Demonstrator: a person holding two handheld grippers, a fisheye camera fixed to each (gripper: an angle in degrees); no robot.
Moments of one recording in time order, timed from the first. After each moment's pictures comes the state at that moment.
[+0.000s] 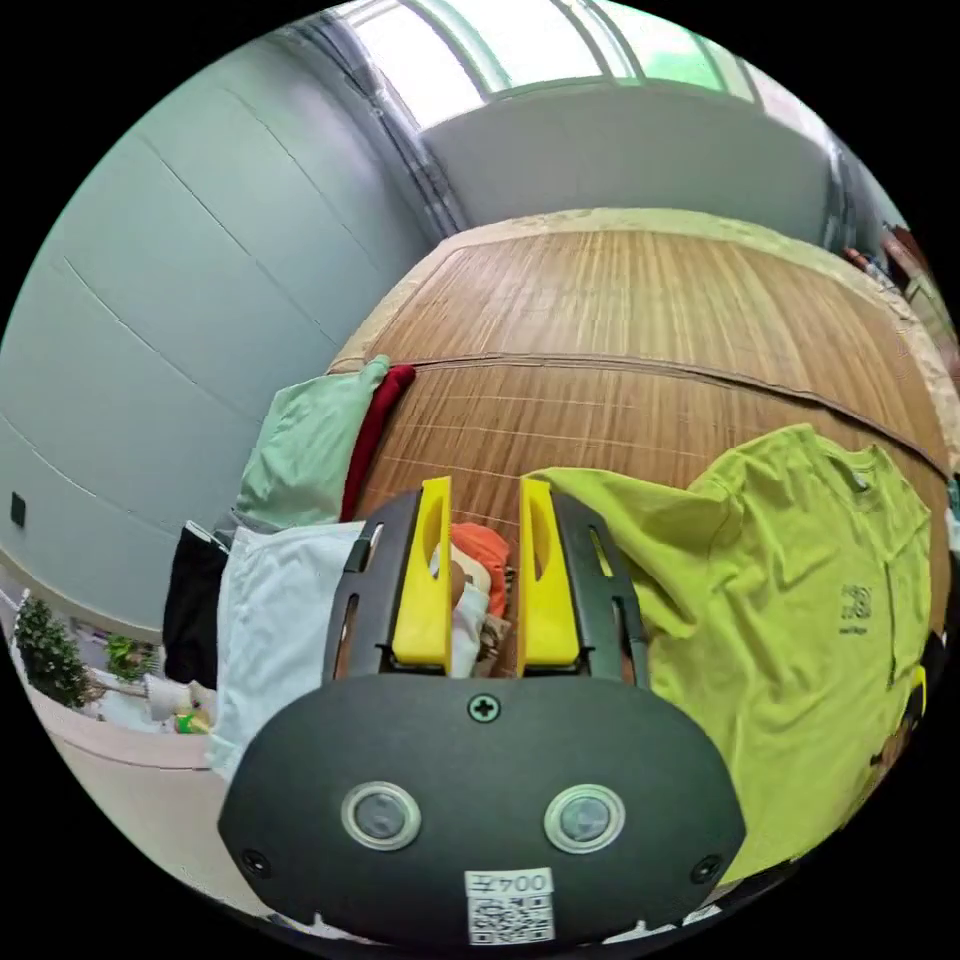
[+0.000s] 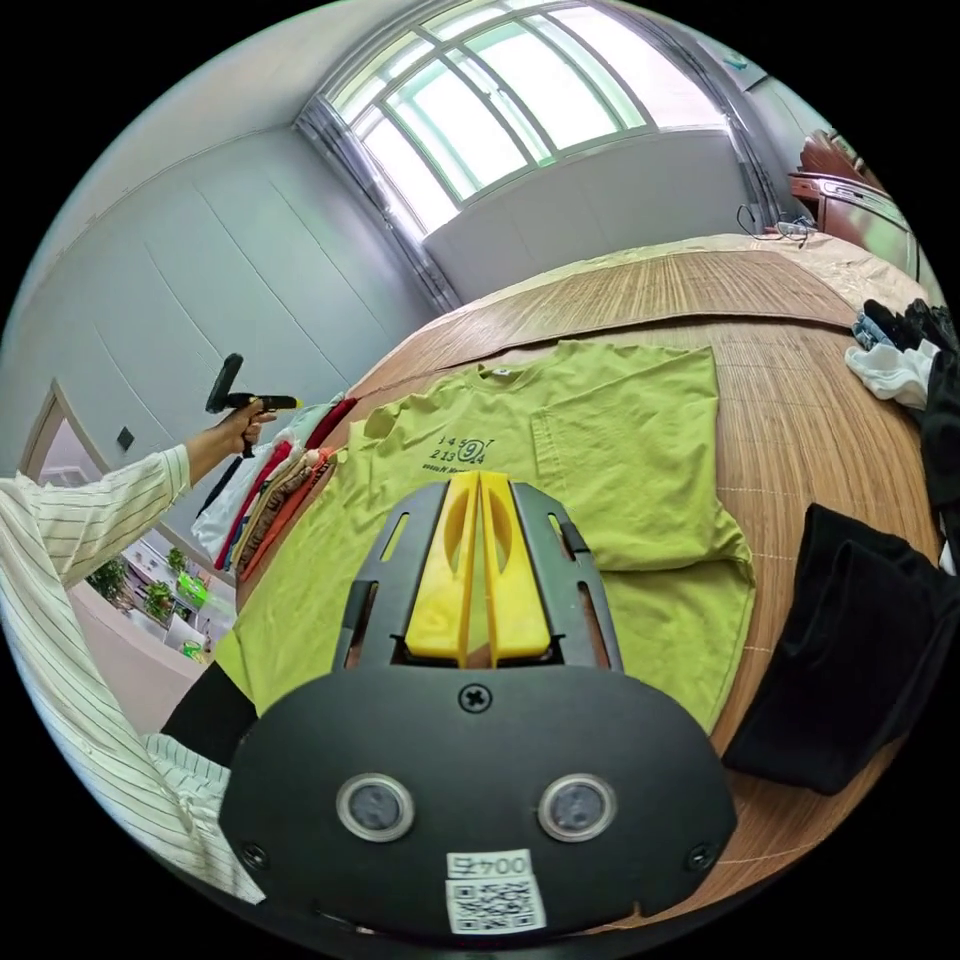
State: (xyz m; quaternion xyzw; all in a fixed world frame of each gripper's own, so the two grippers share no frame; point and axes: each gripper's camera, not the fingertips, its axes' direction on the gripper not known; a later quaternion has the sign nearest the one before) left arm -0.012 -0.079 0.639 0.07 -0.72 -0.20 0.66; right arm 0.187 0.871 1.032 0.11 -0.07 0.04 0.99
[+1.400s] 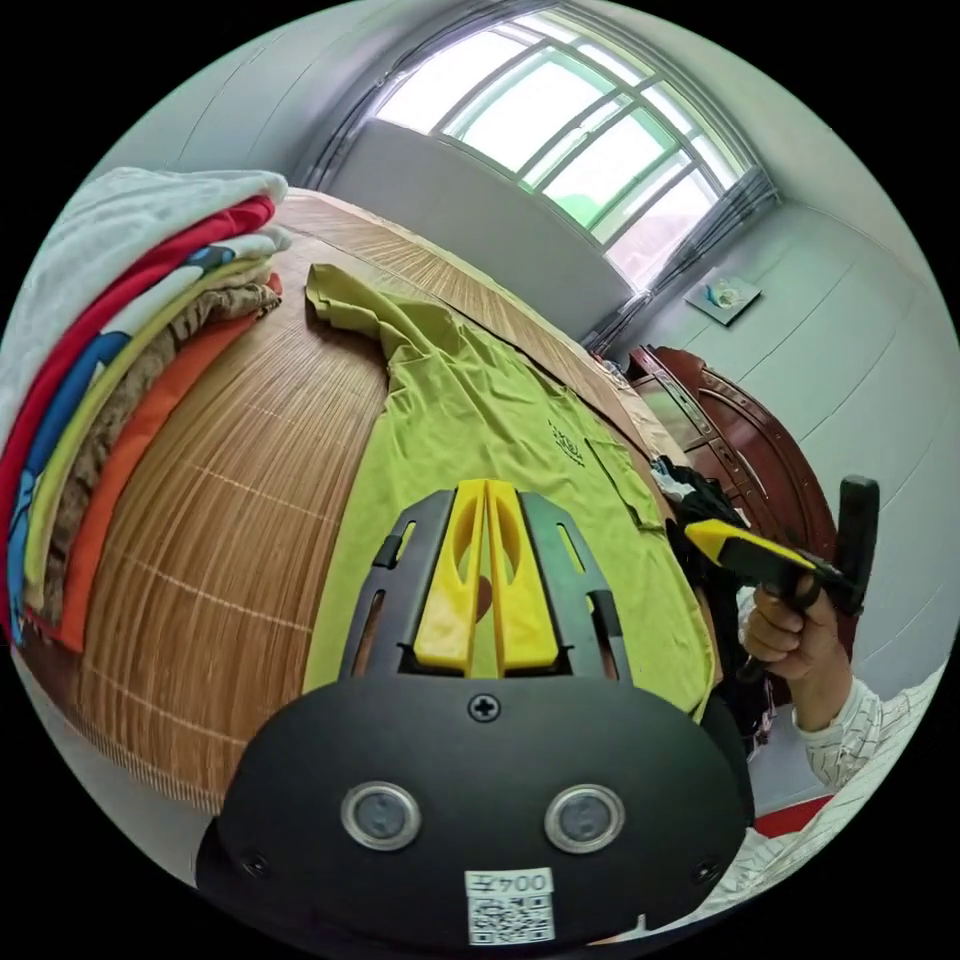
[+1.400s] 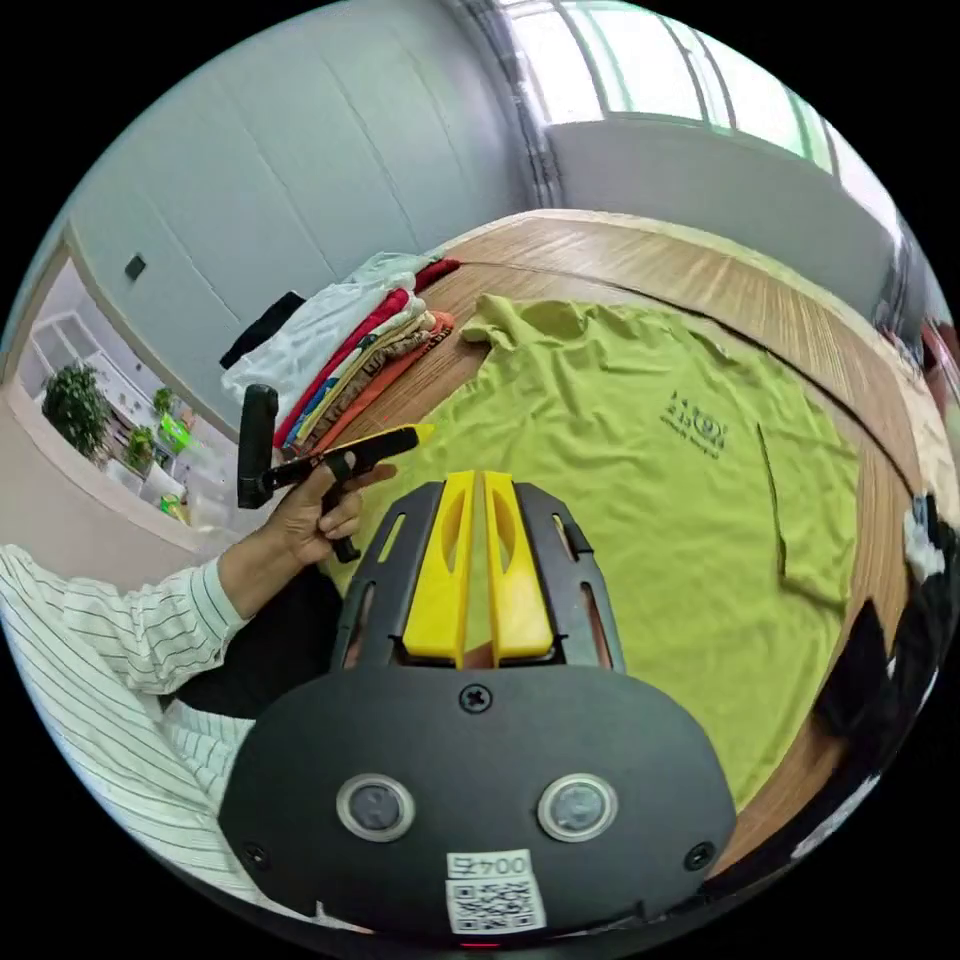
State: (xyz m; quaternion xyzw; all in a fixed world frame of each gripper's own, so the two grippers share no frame) left arm -0.094 0.325 0.670 0.27 -0.36 -0.16 0.88; right arm -0.146 0.789 1.012 -0.06 -0.01 -0.12 0.99
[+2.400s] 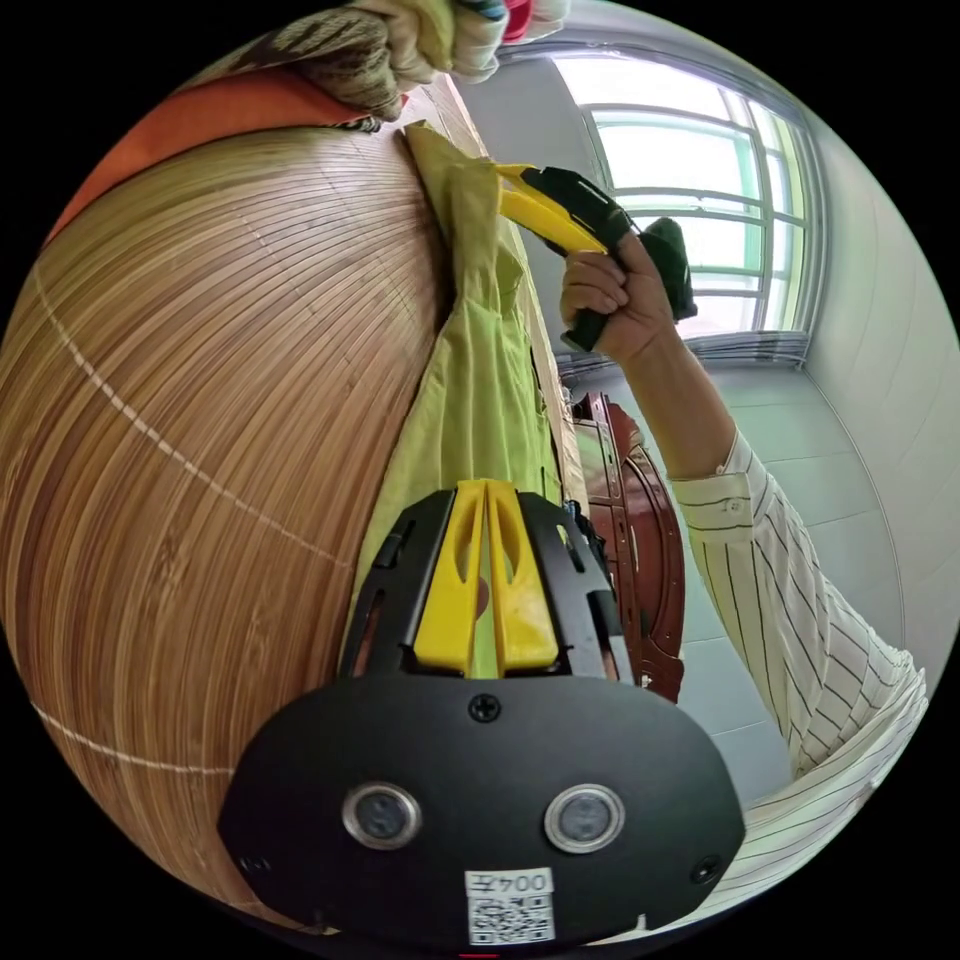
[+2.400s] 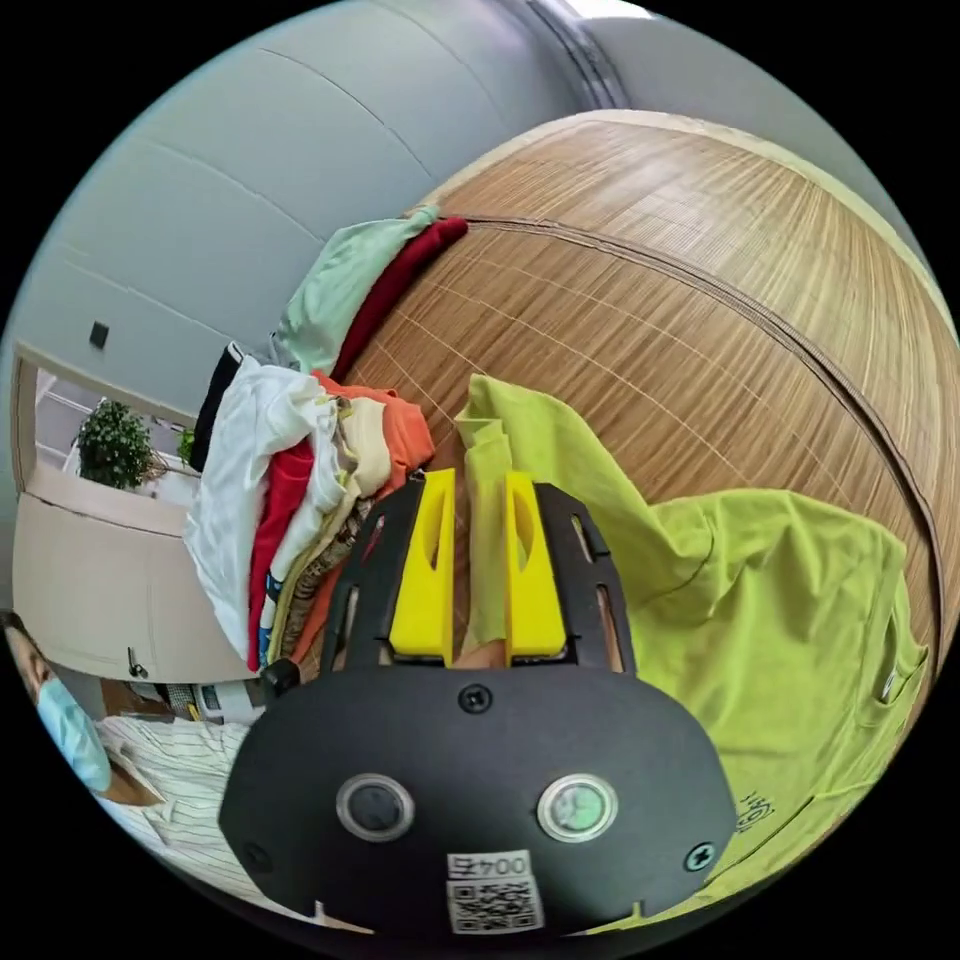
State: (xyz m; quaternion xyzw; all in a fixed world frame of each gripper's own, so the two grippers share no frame) left arm -0.240 0.357 0.599 0.32 -0.10 -0.31 0.89; right arm -0.232 0.436 1.290 -0.21 -0.13 -0.10 0.96
